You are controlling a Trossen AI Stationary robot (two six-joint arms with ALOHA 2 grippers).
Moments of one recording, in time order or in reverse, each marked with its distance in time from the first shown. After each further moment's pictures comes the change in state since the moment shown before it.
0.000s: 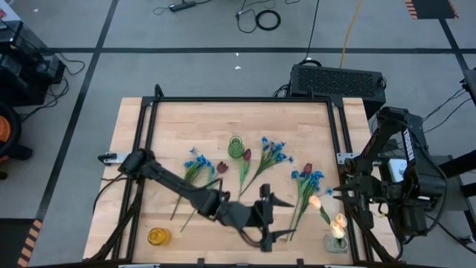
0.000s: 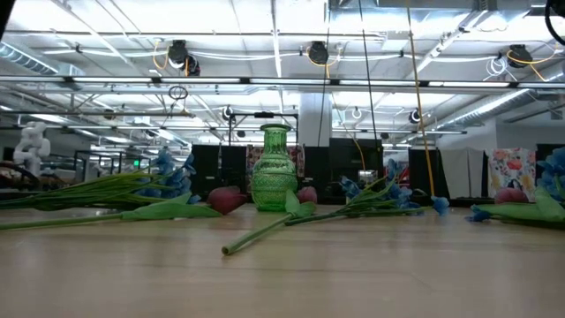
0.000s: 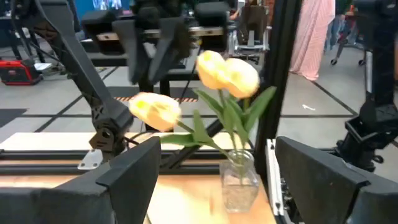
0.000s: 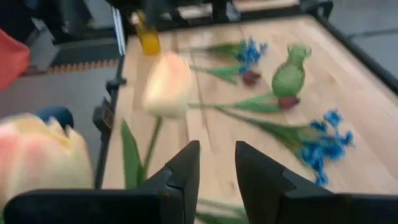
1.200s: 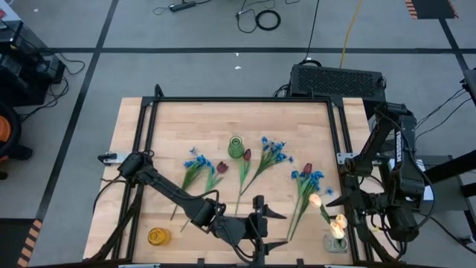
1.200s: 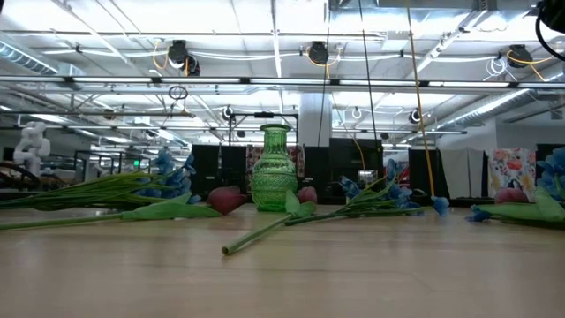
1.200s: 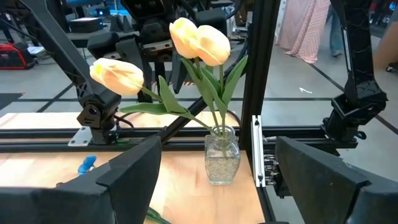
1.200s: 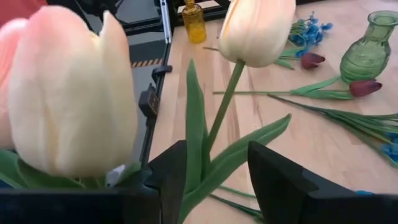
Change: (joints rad) left arm -0.065 -0.002 0.000 -0.089 -0.050 -0.055; right arm -0.014 -0.094 -0.306 0.601 -0.026 -0.283
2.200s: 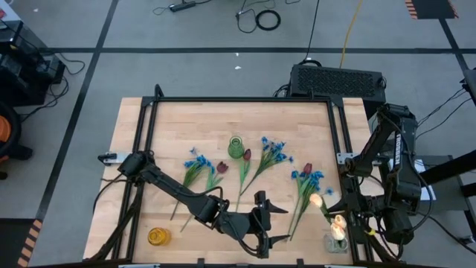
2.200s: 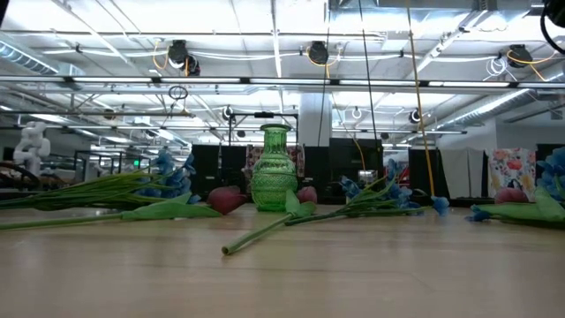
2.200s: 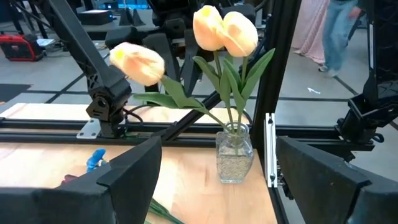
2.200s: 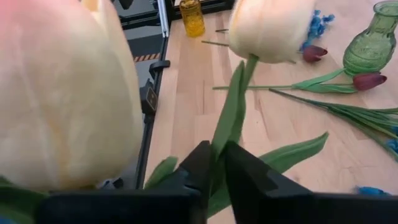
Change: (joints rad) left arm 0.029 0.009 -0.014 0.008 0.000 -0.026; right arm -0.037 0.031 0.002 0.040 -0.039 -0.021
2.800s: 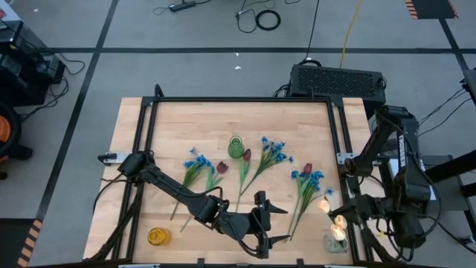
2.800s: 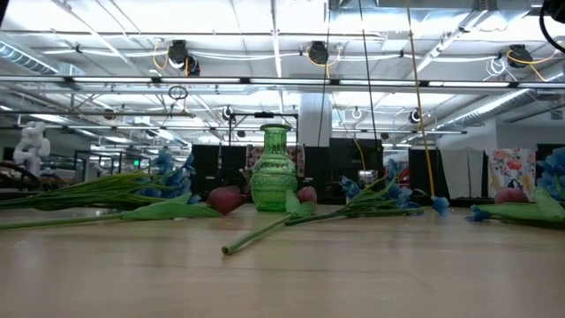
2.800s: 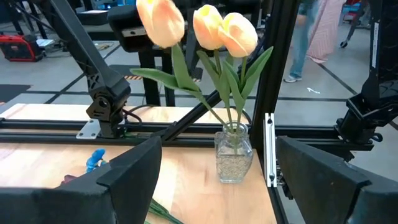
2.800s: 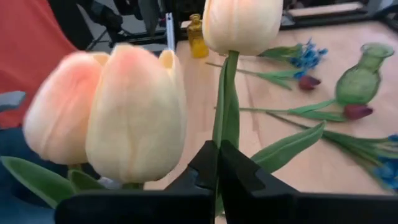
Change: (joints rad) left arm -0.001 0.000 0.000 -0.001 0.000 0.001; right arm 0.074 0.042 0.076 -0.099 0.120 0.010
